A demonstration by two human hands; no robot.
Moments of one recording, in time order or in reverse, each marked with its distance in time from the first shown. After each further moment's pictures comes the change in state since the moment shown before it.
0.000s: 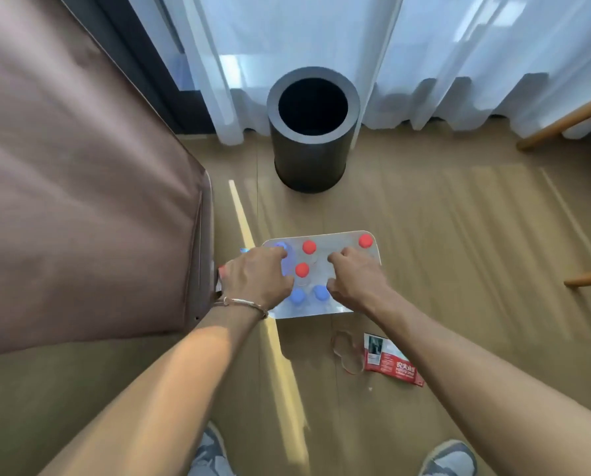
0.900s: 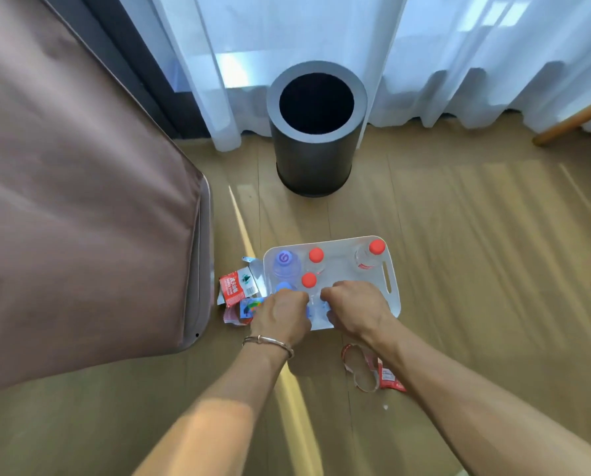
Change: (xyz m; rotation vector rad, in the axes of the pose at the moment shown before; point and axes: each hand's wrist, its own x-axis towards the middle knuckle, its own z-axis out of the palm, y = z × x) left_hand 0.028 -0.003 0.085 0.029 -0.126 0.108; right_hand 0.023 -0.002 0.044 -0.230 -0.023 -0.205
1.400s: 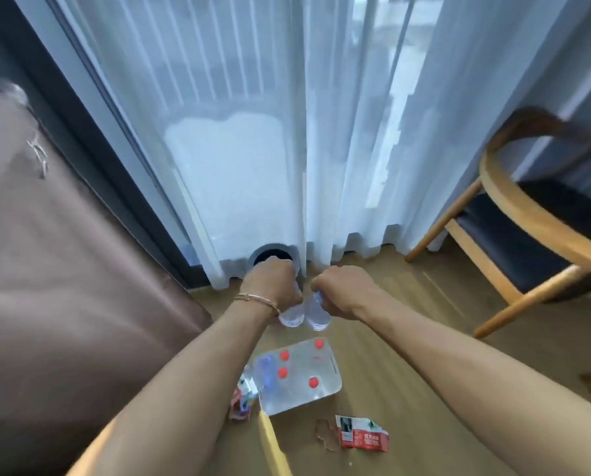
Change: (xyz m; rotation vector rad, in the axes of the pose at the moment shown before) left_hand -0.251 0.162 -0.398 0.141 0.312 0.247; right_hand -0.282 -0.004 -0.389 -0.104 0.293 0.113
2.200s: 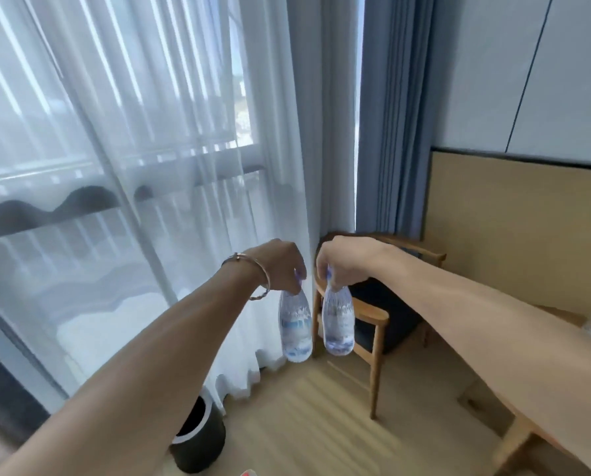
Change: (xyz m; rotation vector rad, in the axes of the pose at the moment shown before) left_hand -0.149 0.332 -0.259 0.298 0.138 0.668; right_hand -0.362 0.157 -0.271 0.123 0.180 0.426
